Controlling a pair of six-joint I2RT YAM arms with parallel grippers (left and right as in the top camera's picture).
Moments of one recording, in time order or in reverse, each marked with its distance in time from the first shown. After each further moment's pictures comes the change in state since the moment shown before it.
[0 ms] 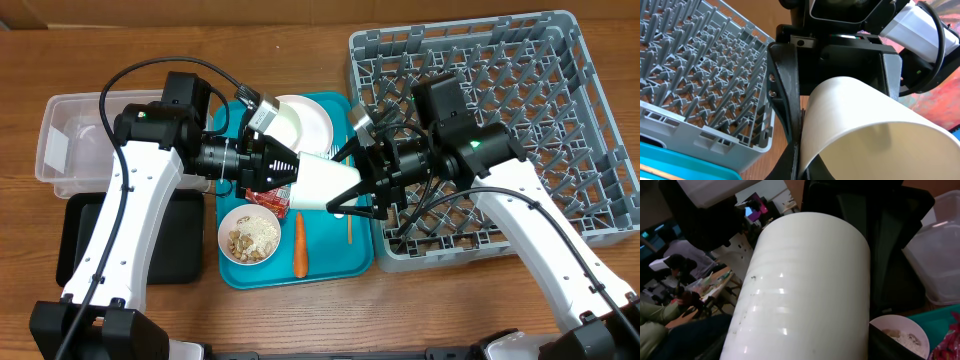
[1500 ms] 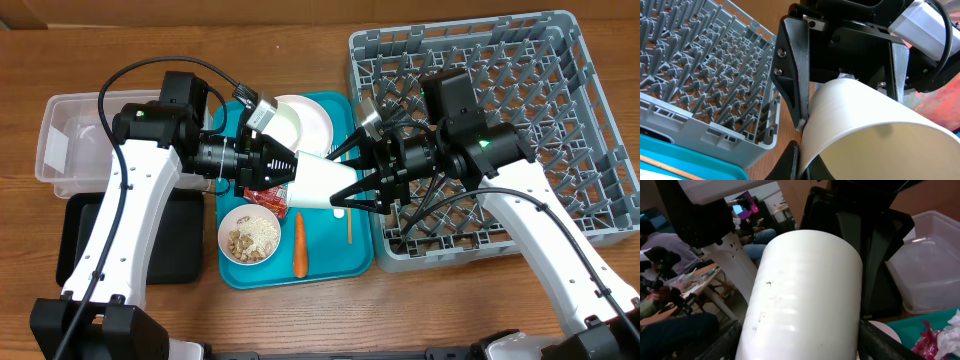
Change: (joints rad) left arm 0.008 0.008 0.000 0.012 -0.011 0.001; right arm -0.021 -0.015 0.000 0.045 0.019 -0.034
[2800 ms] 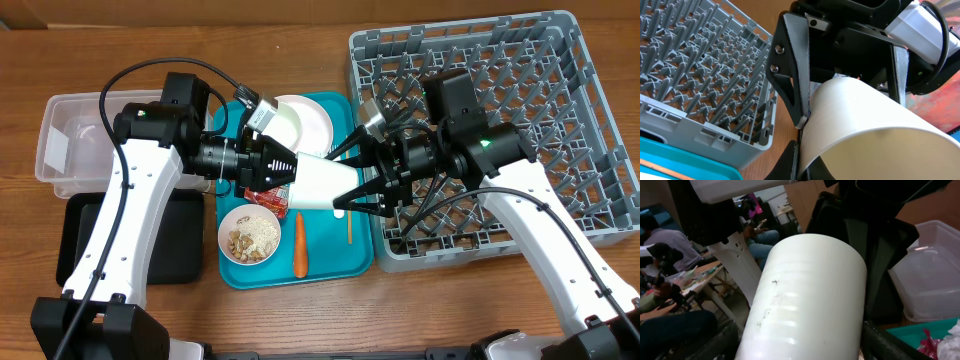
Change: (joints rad) left arm 0.000 0.003 0.000 -0.022 0.011 0.000; right arm -0.008 -0.001 0.000 -0.007 -0.029 -0.055
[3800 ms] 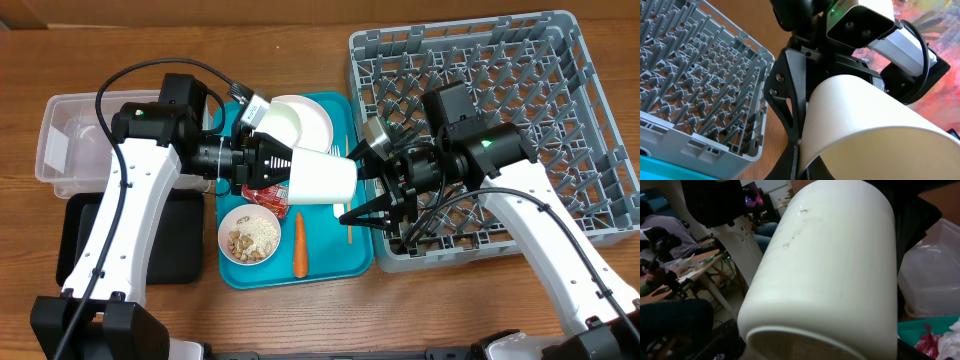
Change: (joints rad) left arm 0.006 0.003 0.000 -0.019 0.076 -0.001; right arm -0.005 -0.002 0.000 -0.232 0.002 -0.293
